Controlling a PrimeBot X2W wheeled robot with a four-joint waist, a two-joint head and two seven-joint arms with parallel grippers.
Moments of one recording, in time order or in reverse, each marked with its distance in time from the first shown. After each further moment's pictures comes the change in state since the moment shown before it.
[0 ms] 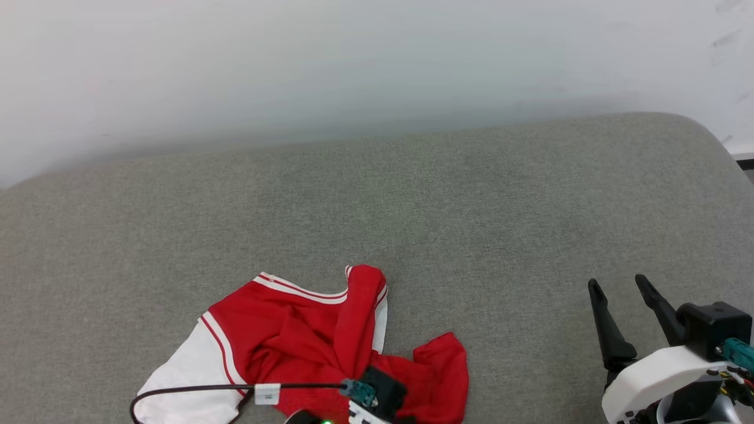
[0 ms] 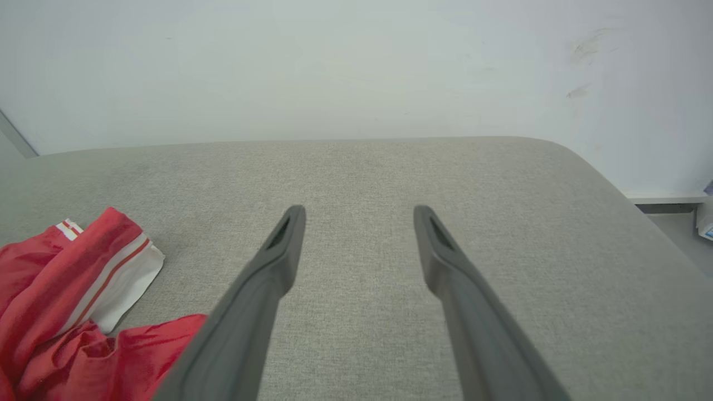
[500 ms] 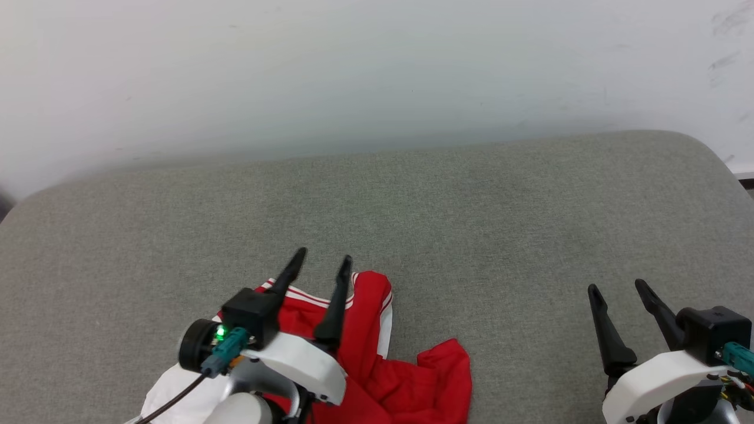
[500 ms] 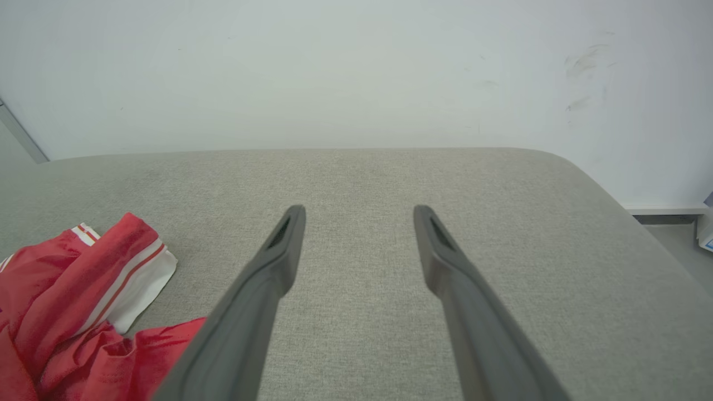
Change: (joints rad) left arm -0.058 0.006 0.275 -0.071 0.168 0.186 -0.543; right arm 0.019 0.002 0.001 -0.017 -0.007 0.000 0.017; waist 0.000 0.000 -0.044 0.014
